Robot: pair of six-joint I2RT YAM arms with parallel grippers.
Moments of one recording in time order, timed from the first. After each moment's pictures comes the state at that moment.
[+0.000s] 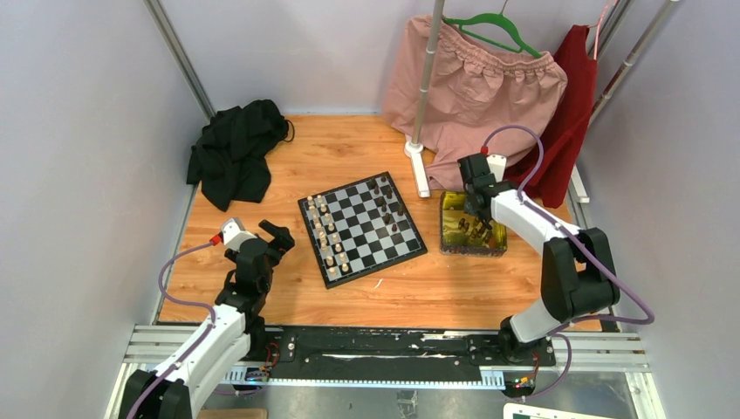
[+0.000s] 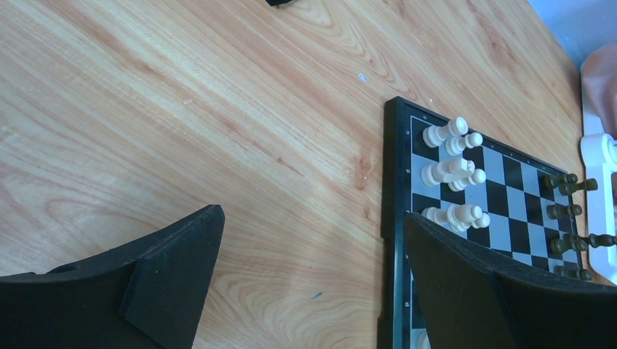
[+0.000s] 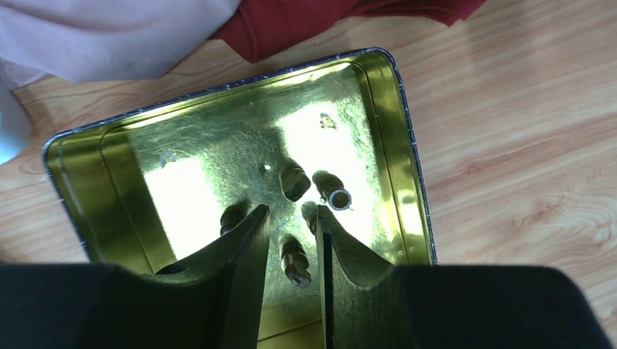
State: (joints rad) left arm -0.26 0.65 0.07 0.18 -0.46 -0.77; right arm 0.31 1.51 0.99 -0.47 0.47 0.45
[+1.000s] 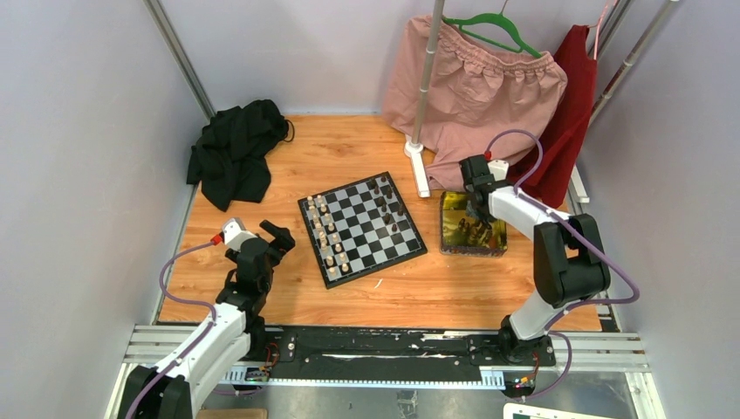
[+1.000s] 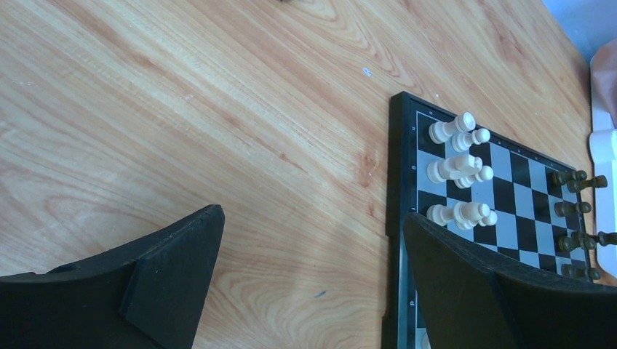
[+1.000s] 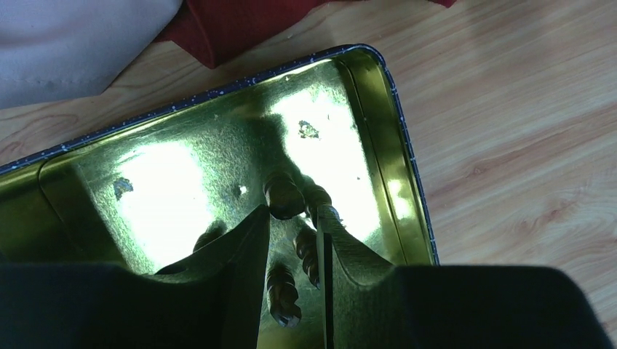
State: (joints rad) left arm -0.26 0.67 0.07 0.19 -0.45 -0.77; right arm 0.26 1.62 1.00 -0.46 0.48 0.49
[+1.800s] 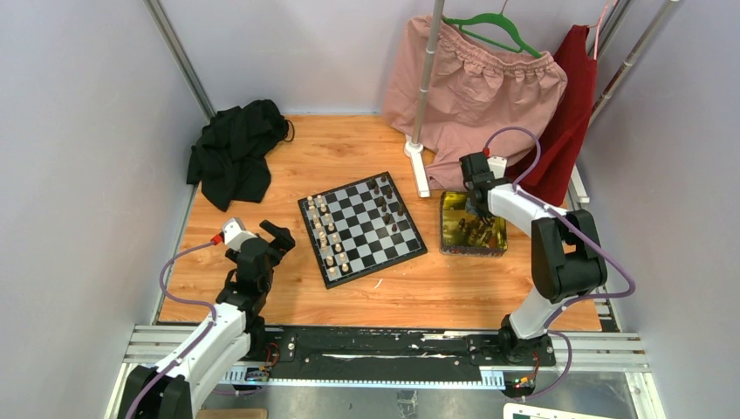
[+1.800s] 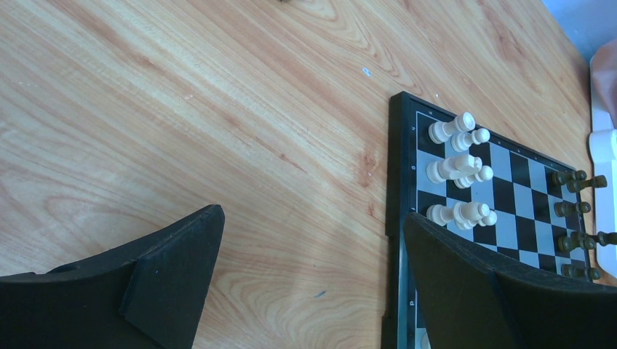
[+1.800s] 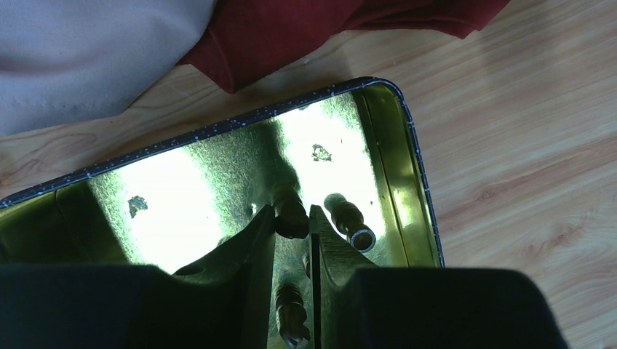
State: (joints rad) left arm -0.26 0.68 0.07 0.19 -0.45 -0.77; right arm 0.25 1.65 1.02 -0.42 0.47 0.46
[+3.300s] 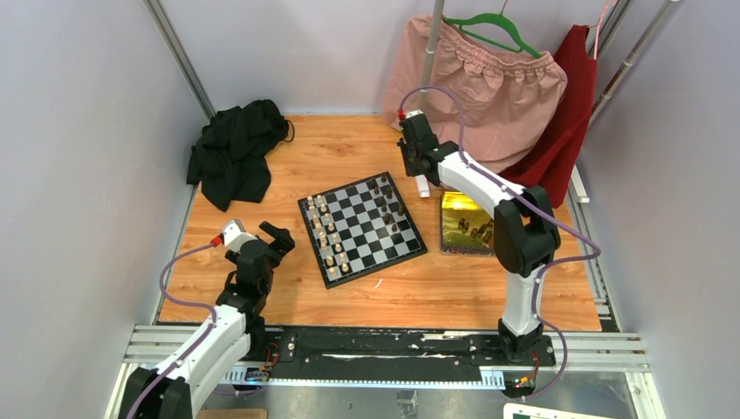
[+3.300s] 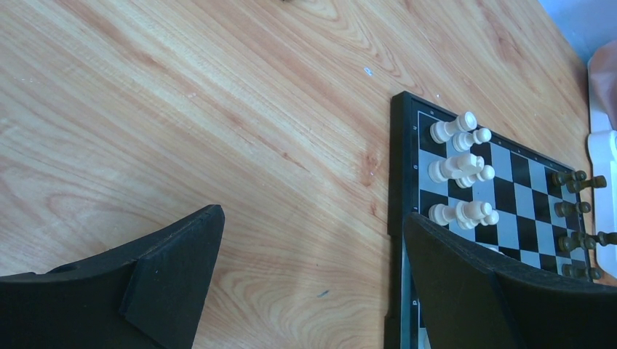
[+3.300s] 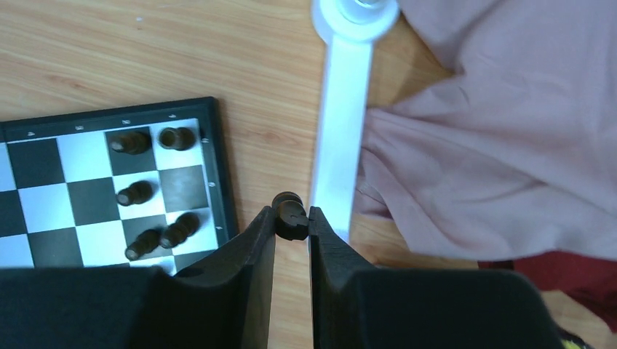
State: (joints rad) left arm -0.26 0.66 0.05 0.20 -0.46 -0.77; right arm 0.52 1.90 1.55 -0.43 0.27 0.14
